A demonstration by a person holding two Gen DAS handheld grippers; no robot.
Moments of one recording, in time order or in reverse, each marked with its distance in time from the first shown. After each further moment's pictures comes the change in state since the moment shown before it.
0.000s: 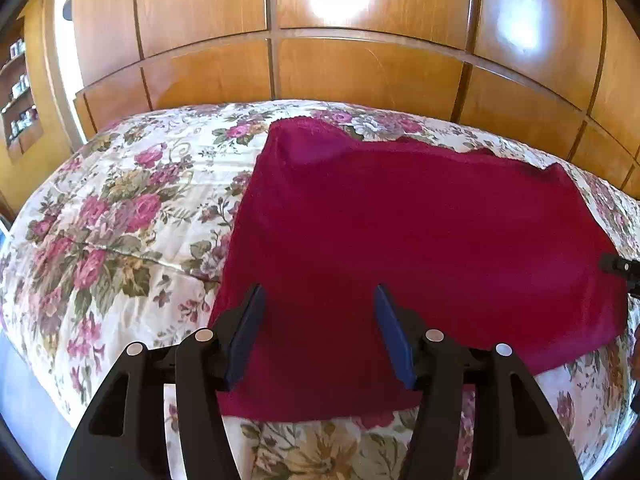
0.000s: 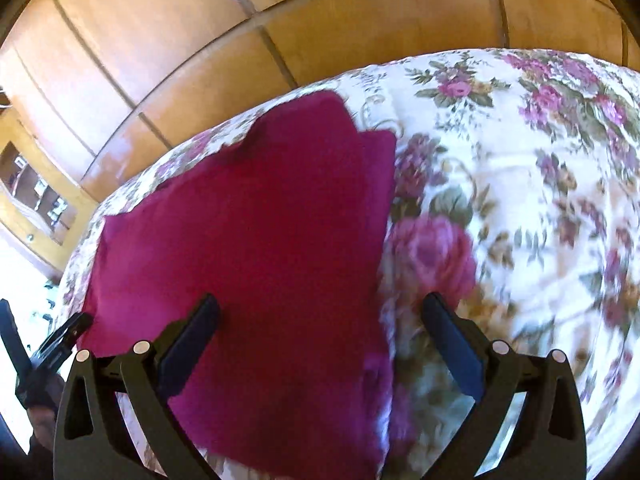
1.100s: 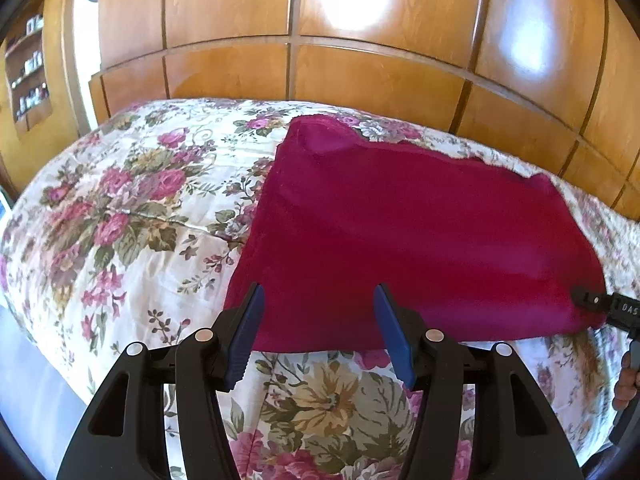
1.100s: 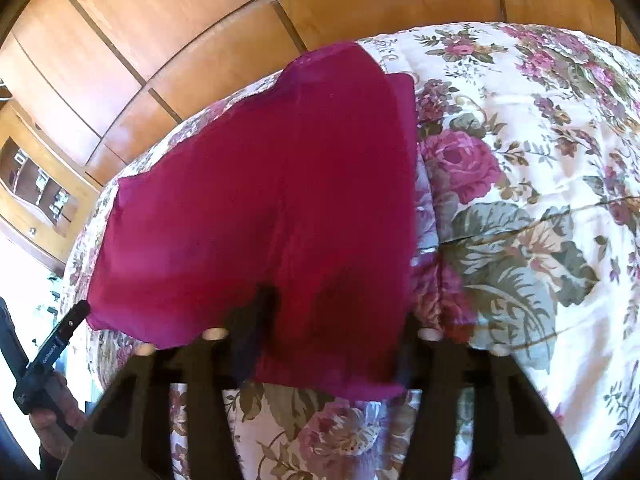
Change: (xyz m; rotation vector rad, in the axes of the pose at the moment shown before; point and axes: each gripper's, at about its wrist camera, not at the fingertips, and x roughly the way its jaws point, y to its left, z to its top) left arm -0.035 0.012 -0.025 -0.092 -0.031 -0.029; right arm -0.021 0.016 -0.034 0.072 0.045 0.017
